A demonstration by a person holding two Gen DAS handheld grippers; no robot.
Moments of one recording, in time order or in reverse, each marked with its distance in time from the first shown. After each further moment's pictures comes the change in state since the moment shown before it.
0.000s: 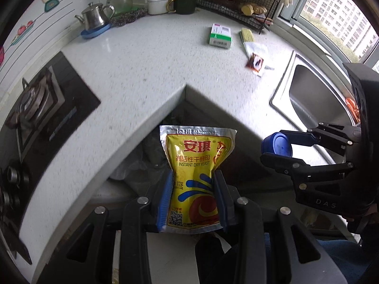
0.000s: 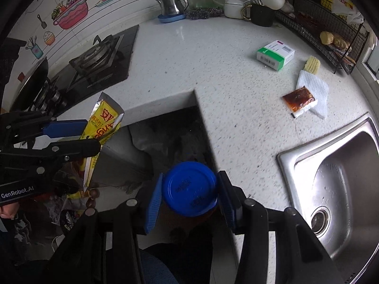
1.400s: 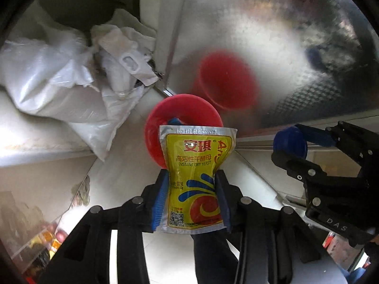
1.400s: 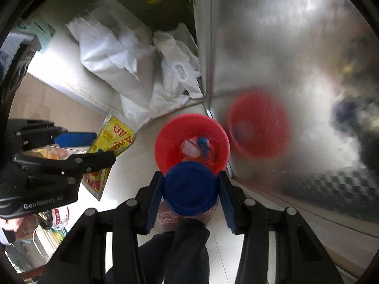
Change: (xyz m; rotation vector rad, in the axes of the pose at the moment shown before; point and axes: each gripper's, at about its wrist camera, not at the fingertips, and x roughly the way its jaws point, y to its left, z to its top) left arm 0.370 0.033 -0.141 -0.044 0.309 -0.139; right arm 0.320 -0.015 -0.126 0.071 0.243 -0.084
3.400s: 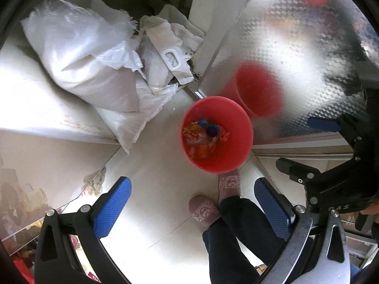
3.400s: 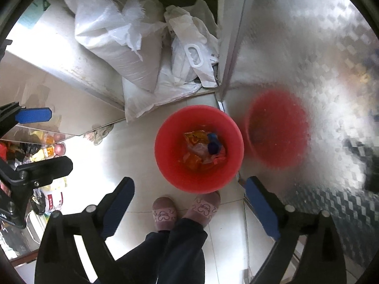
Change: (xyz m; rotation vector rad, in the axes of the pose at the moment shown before) left arm -0.032 0.061 -0.028 -0.124 -0.037 0.078; right arm 0.025 0.016 0.022 -0.105 0.082 0.034
